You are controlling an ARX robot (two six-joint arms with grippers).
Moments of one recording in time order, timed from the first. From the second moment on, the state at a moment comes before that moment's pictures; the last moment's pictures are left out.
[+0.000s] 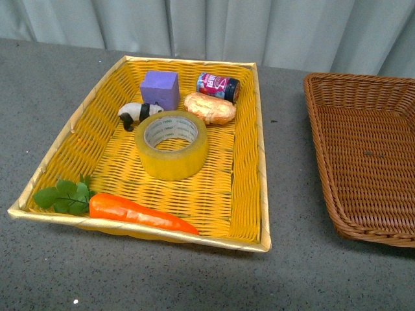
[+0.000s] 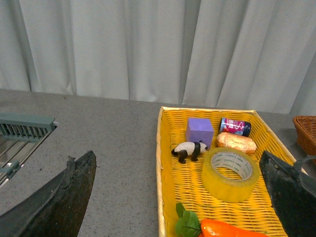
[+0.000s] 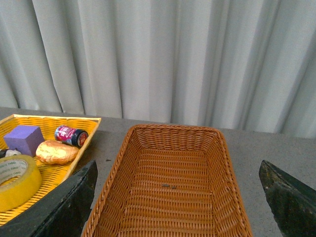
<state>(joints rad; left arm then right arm) 0.00 0.00 0.02 0.00 0.00 0.00 0.00 0.01 0.01 0.00 0.00 -0.01</state>
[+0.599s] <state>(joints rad) 0.00 0.00 0.02 0.00 0.00 0.00 0.00 0.01 0.01 0.00 0.00 -0.01</state>
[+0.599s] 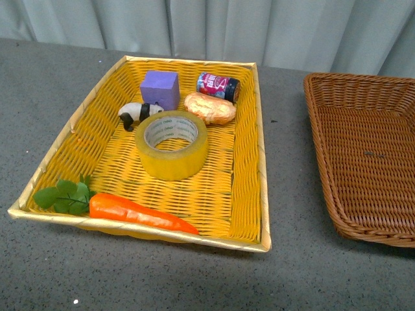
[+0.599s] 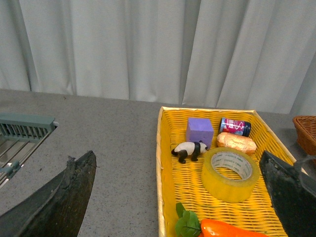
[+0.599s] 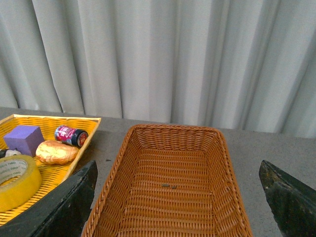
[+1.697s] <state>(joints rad) 0.00 0.00 0.02 0.00 0.00 0.00 0.00 0.01 0.01 0.00 0.00 -0.01</state>
